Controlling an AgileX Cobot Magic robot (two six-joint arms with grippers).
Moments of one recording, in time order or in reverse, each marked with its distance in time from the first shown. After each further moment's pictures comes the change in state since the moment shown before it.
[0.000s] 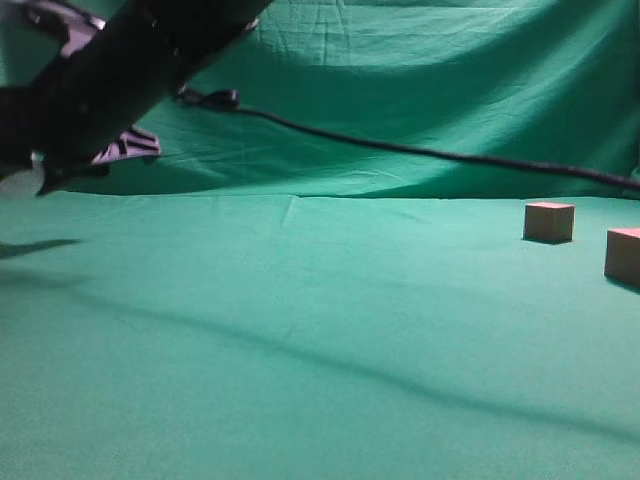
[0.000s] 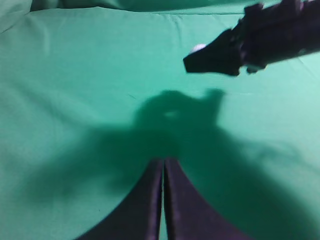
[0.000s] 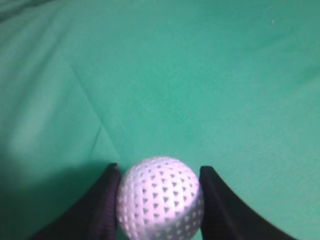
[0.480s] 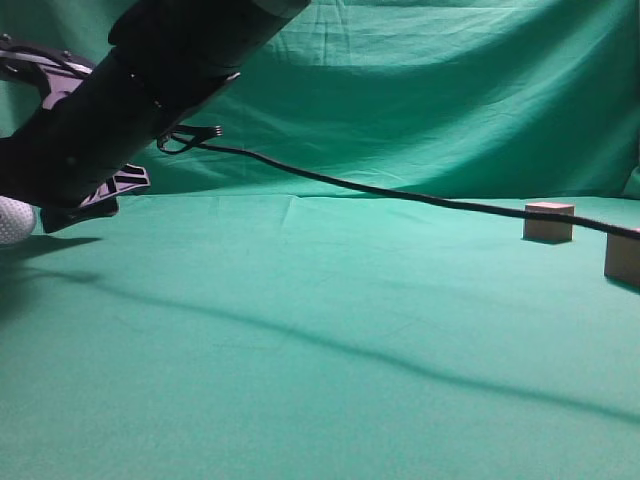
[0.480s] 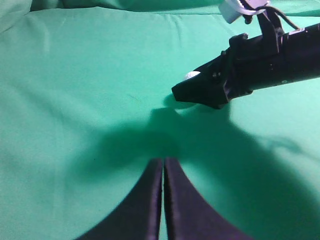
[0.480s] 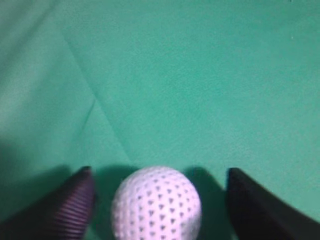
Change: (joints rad) left arm 0.000 0.000 0.000 0.000 0.000 0.000; right arm 0.020 0.058 -0.017 0.036 -0.034 -0.105
